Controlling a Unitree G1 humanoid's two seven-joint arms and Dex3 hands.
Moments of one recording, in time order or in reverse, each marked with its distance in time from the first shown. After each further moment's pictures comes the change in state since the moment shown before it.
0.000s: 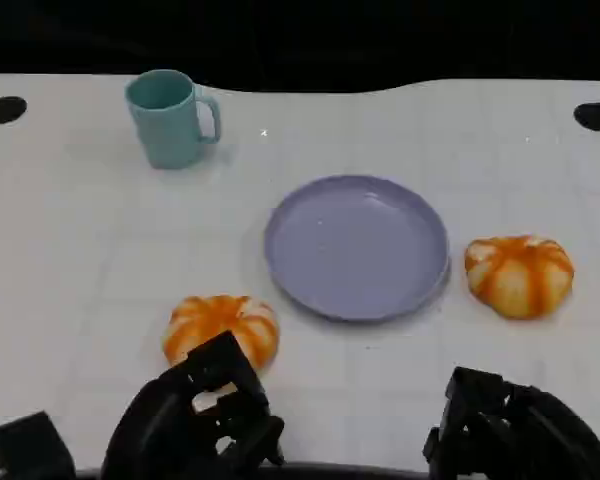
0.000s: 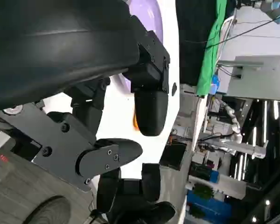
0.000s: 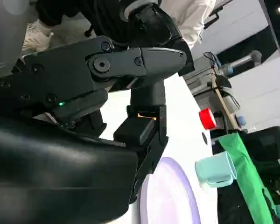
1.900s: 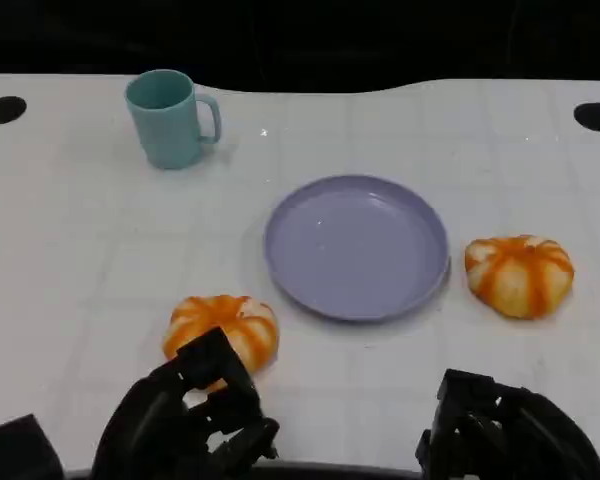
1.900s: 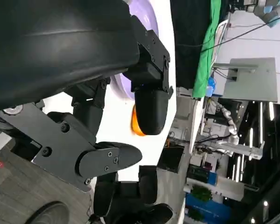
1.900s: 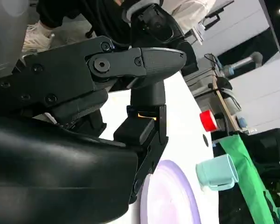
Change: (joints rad) left arm -0.001 0.000 0.027 0.008 -0.003 -0.025 -0.016; right arm 0.000 0.006 0.024 -0.001 -0.008 -0.004 -0.011
